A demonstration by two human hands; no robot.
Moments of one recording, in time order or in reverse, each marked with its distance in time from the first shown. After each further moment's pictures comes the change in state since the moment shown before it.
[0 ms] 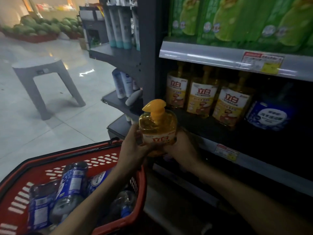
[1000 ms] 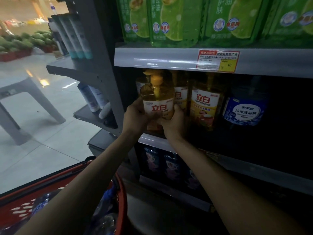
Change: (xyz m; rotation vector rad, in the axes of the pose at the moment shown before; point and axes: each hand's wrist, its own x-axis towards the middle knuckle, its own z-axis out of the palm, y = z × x) left_hand 0.132 0.048 0.087 0.092 -0.059 0.157; right_hand 0.084 0.016 -0.053 0.156 0.619 0.178
